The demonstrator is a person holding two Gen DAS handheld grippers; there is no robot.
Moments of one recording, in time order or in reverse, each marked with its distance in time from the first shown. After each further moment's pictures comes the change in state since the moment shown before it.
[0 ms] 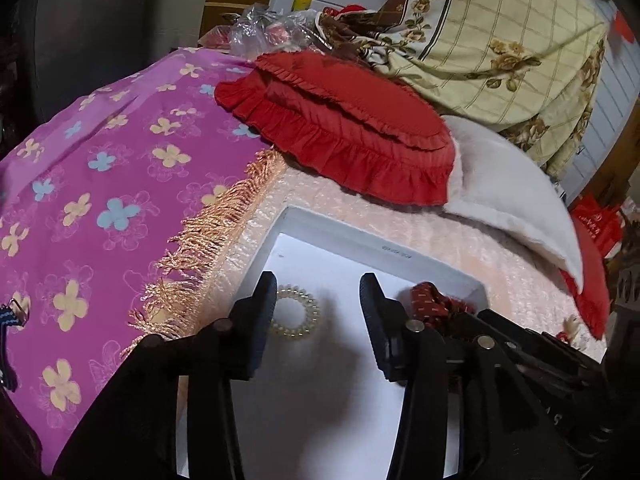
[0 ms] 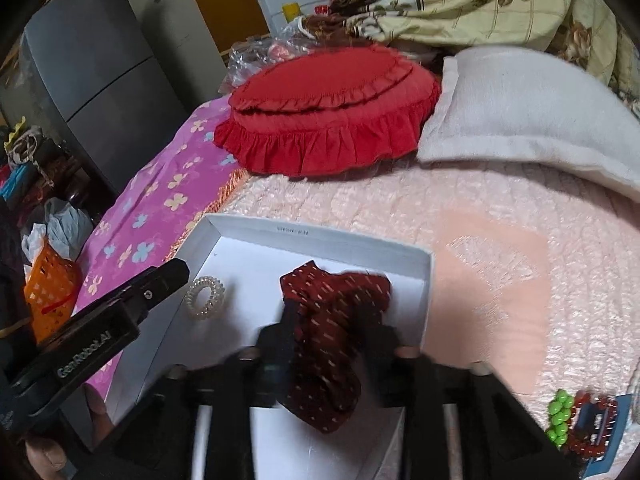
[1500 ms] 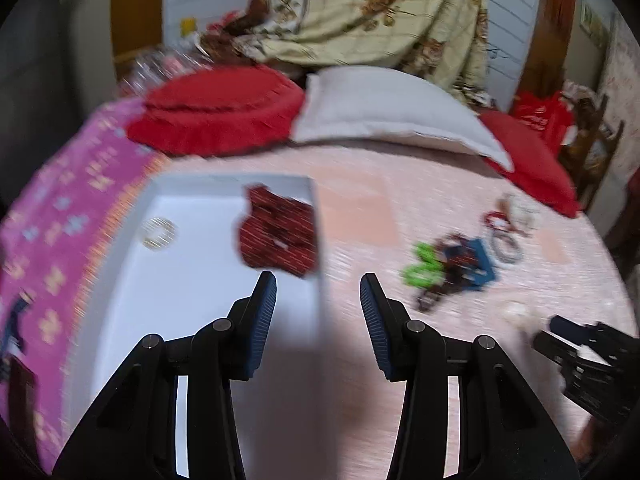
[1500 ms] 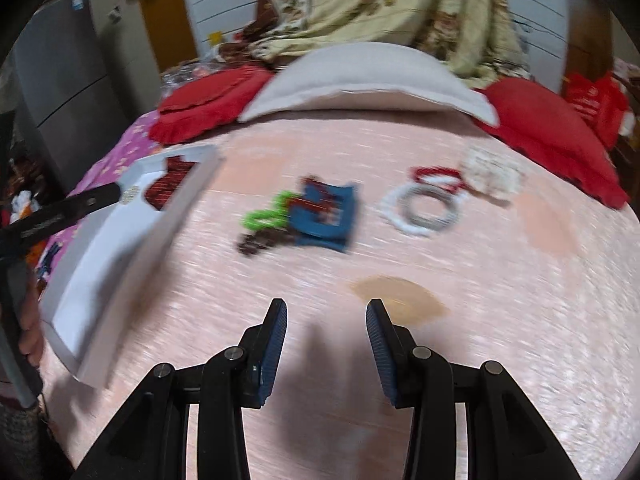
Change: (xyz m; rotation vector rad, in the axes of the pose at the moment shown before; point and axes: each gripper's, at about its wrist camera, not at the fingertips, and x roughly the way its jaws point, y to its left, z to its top) left arm -0.074 -0.144 -0.108 0.348 0.050 -0.088; right arm -0.194 -0.146 -0.185 0.086 -0.051 -0.233
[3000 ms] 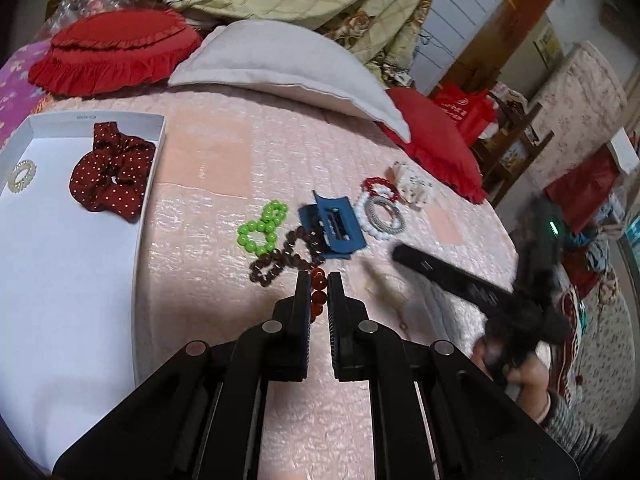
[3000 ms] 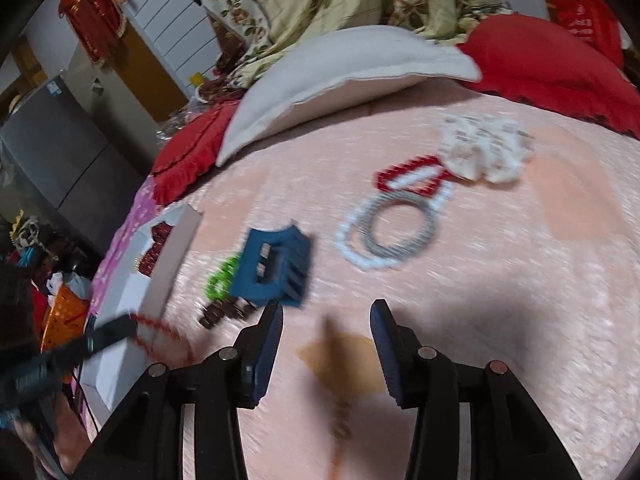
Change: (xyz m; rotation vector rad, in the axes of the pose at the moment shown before) left arm 0.016 -0.061 -0.013 -0.063 0.114 -0.365; right arm 0.050 -0.073 0.037 0.218 -0.020 0.248
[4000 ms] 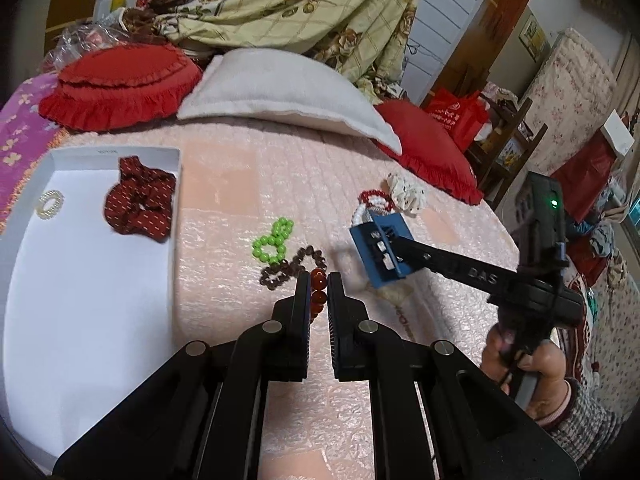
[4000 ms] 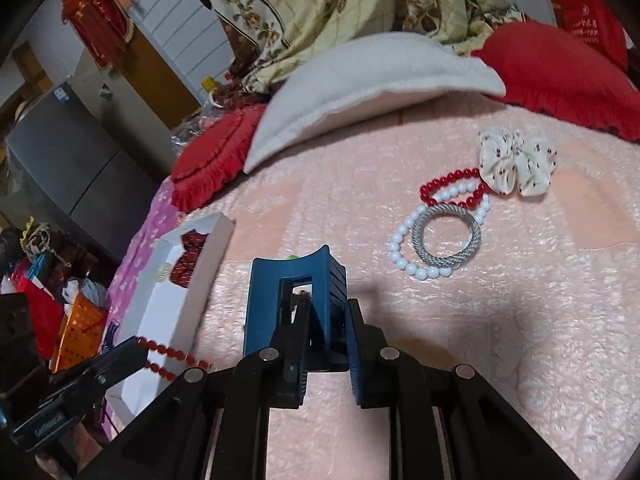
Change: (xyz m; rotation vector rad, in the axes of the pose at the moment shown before) left arm -0.042 -0.002 0.000 0.063 -0.068 0.041; right arm -0.017 0.036 0.003 0.015 -0.007 0.031
